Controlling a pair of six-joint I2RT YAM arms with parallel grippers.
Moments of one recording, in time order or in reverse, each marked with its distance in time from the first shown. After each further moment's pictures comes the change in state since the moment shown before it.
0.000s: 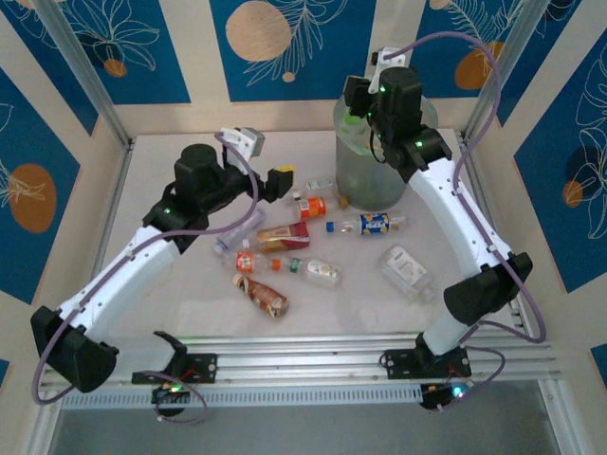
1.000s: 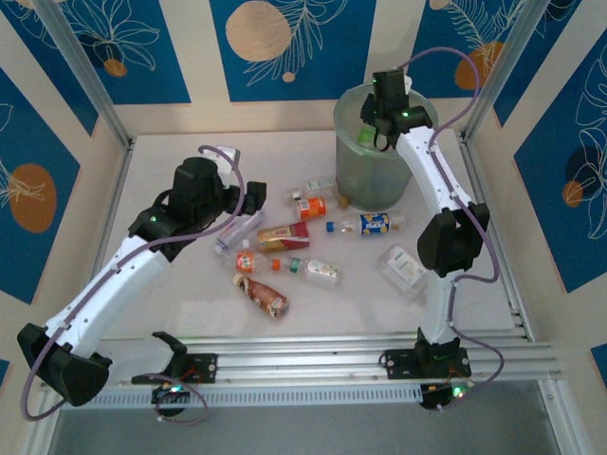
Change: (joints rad) left arm 0.000 -0.053 0.020 -0.384 -0.325 -0.147; right arm -0.173 0.391 0.246 -0.364 -0.072 0.318
